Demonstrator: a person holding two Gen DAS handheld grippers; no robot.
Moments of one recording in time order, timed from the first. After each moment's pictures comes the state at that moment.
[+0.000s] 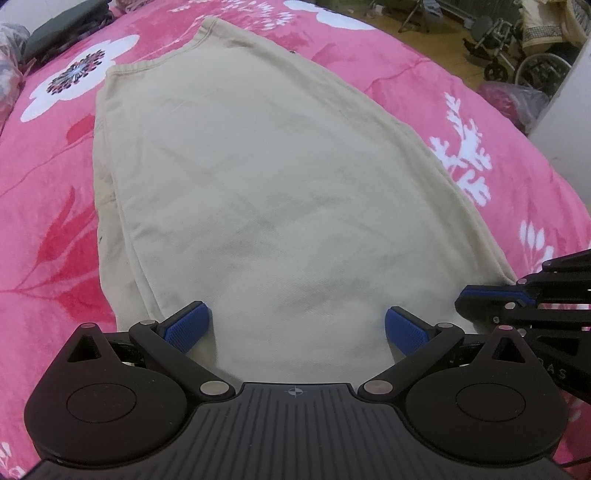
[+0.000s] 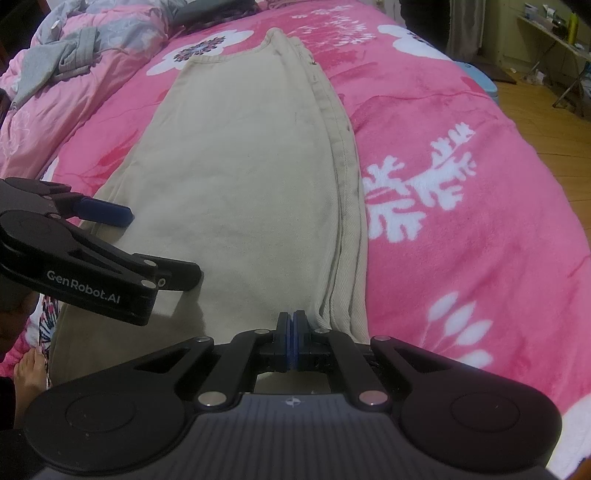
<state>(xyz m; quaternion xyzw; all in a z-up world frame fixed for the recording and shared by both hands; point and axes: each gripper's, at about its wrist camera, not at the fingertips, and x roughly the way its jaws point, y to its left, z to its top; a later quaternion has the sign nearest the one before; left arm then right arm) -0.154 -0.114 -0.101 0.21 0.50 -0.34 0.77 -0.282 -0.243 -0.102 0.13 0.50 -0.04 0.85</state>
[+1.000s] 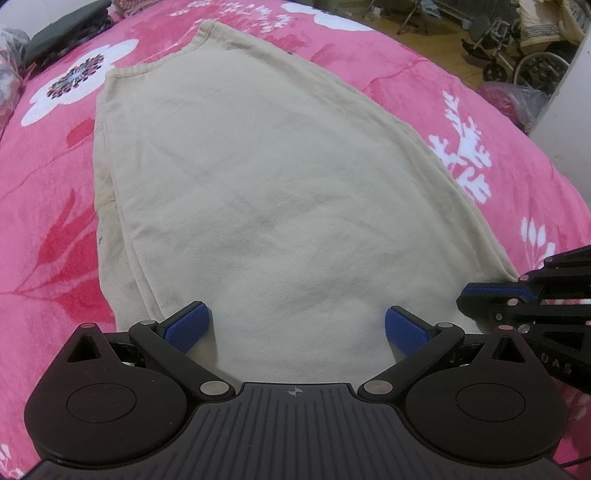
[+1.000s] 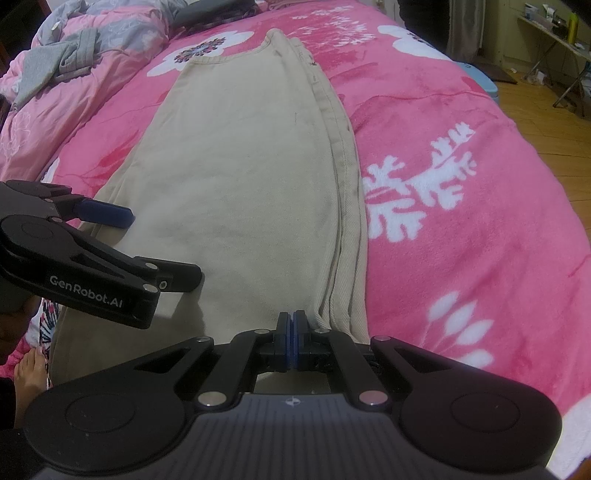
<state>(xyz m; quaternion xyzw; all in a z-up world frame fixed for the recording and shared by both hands) -0.158 -0.111 -0.105 0.21 0.49 -0.34 0.77 -0.283 -0.243 -0.103 0.13 0.50 -0.04 0.86</state>
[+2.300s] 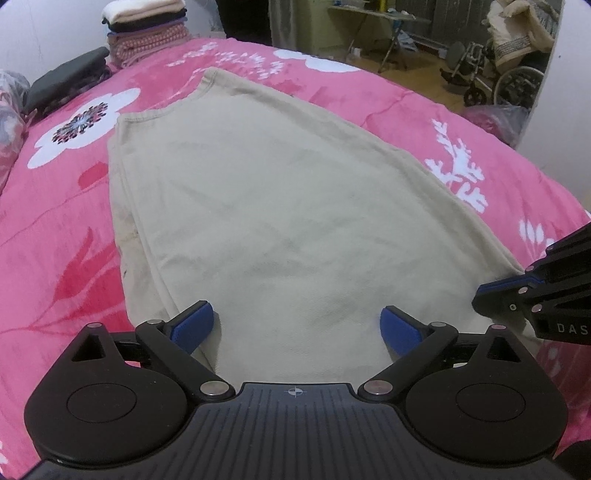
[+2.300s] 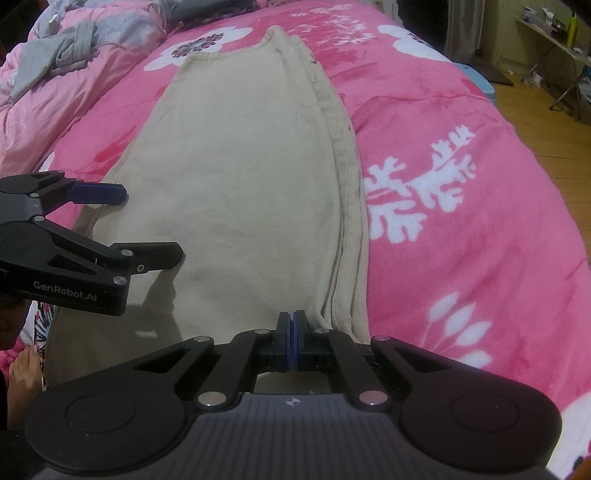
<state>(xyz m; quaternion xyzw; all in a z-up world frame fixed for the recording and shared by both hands) -0.159 -0.087 -0.103 0.21 0.41 -0.38 0.80 -0.279 -0.238 -0.101 0.12 0.51 -0.05 0.85</state>
